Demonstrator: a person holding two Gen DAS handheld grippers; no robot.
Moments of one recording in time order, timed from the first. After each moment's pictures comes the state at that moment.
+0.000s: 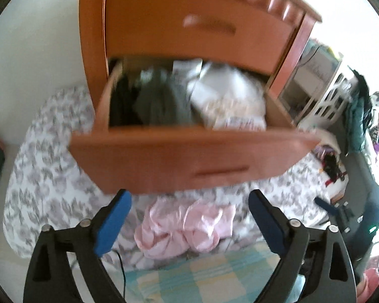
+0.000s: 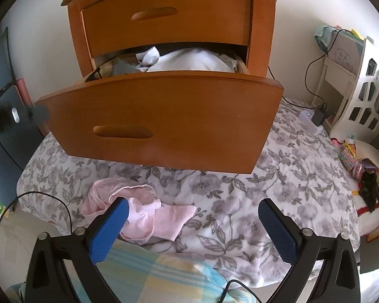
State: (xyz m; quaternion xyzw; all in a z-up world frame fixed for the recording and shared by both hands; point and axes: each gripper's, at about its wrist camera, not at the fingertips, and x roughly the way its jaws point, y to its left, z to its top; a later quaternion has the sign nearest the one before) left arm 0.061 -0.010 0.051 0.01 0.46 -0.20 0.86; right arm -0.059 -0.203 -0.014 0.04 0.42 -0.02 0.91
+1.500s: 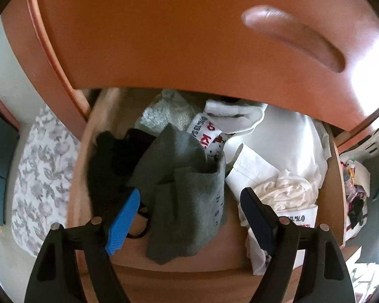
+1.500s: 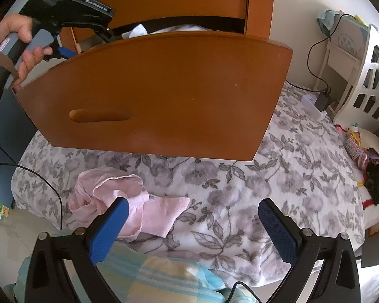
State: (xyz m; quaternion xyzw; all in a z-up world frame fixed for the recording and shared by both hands) left arm 0.252 -0.079 0.014 -0.01 0.56 -0.09 0.82; right arm -0.039 -0.219 -0.050 0.05 0.46 -0.03 0.89
